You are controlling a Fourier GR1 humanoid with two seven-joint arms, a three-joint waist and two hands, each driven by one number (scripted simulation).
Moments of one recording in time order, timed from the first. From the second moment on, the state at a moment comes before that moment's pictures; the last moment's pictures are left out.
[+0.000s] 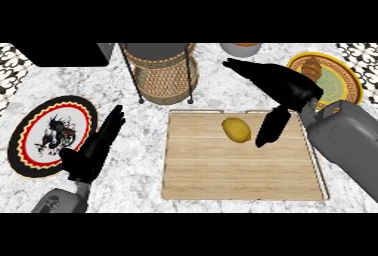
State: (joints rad) left arm -0.13 0.34 -0.32 -1.35 0.30 0.12 -0.14; right arm -0.81 -0.61 0.60 -1.42 0.09 0.30 0.38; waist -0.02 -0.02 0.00
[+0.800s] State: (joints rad) left arm -0.13 0.29 -0.28 -1.31 0.24 0.07 -0.16; right arm -0.70 -0.53 0.57 -1.68 0.25 0.46 0.78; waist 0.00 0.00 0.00
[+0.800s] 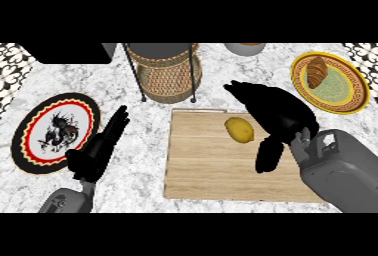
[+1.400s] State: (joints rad) left arm -0.14 0.25 -0.24 -1.33 0.20 0.04 -0.12; right arm -0.58 -0.39 0.55 -1.51 0.47 0.46 0.68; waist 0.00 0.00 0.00
